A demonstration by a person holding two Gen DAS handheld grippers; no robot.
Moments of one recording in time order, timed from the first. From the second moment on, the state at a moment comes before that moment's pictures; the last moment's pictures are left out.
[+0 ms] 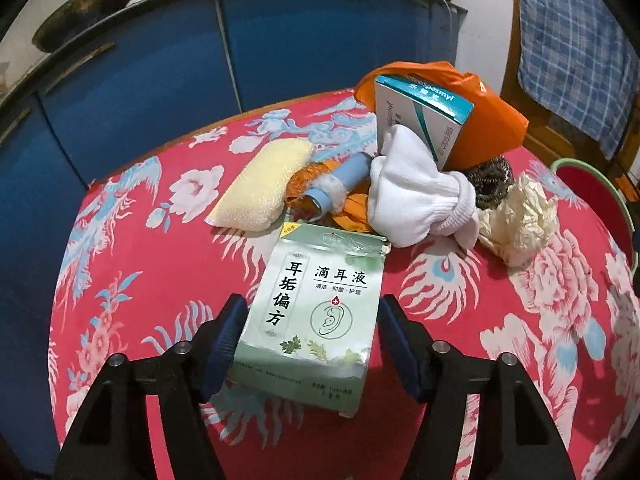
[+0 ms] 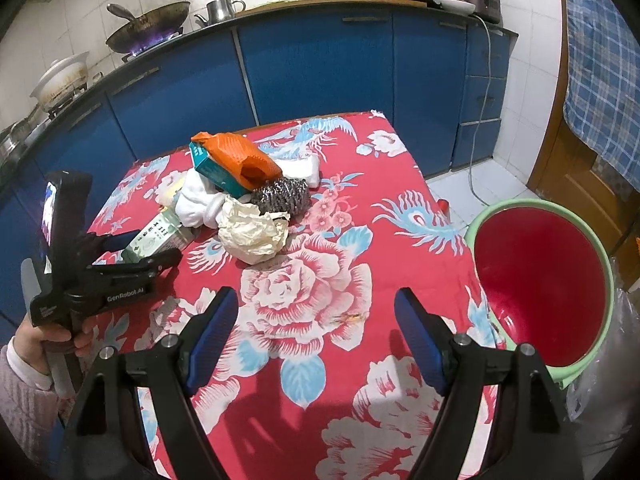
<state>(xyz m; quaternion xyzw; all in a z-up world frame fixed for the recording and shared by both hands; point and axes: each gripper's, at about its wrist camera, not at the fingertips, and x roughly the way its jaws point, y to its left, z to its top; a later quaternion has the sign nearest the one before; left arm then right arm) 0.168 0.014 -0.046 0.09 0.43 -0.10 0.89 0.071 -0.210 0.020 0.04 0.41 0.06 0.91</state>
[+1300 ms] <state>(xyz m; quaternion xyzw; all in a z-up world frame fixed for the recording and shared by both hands) 0.118 0.030 -0.028 -0.04 0.40 -0.06 0.91 0.151 -0.172 -0.020 0.08 0.45 0.08 0.89</state>
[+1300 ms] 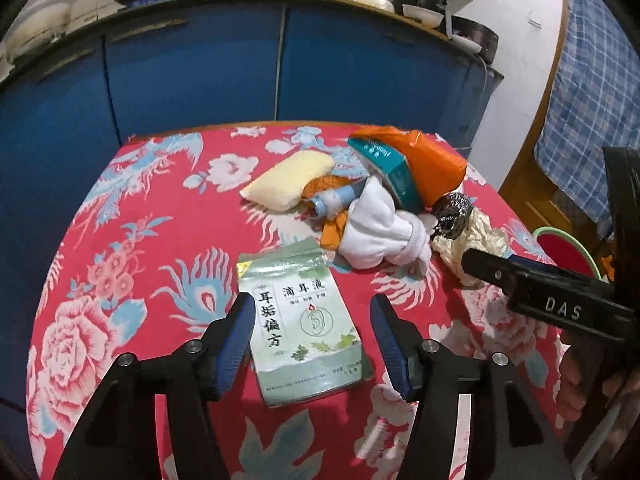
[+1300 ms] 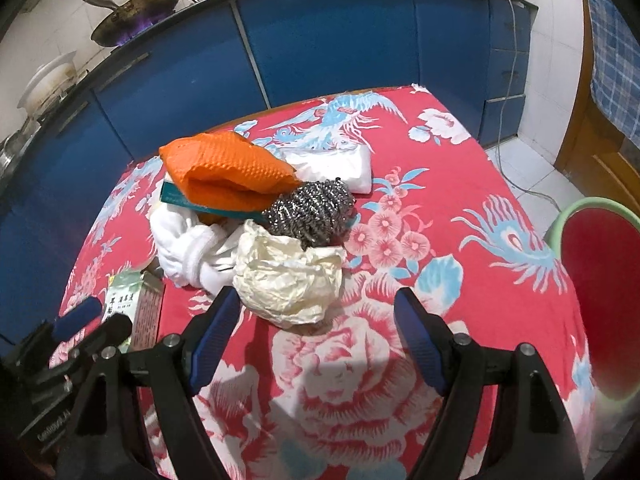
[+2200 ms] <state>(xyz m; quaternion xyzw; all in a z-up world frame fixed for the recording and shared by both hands) 0.125 0.028 -0.044 -0.06 0.41 -0.02 0.91 0.097 -0.192 0.010 0.10 0.40 0.13 0.90</state>
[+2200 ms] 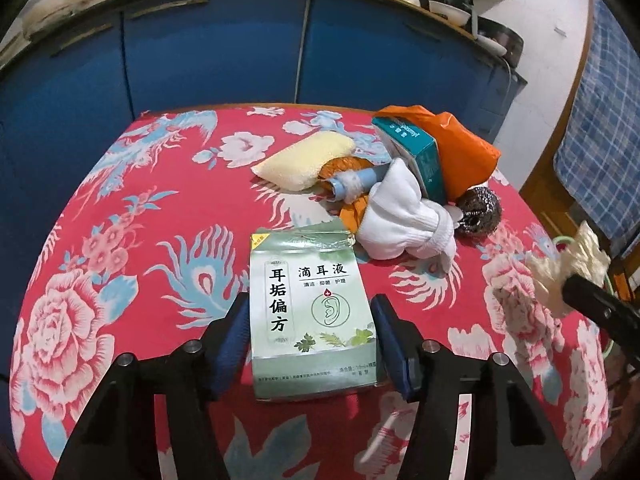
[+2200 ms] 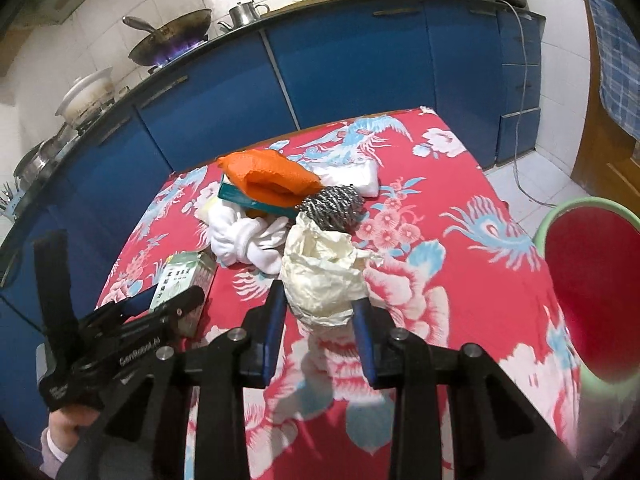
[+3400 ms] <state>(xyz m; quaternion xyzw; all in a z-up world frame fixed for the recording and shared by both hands) 0.099 -0.115 0.062 -0.03 0.32 -0.24 0.92 0.029 -0.323 0.064 0.14 0.33 0.02 0.93</state>
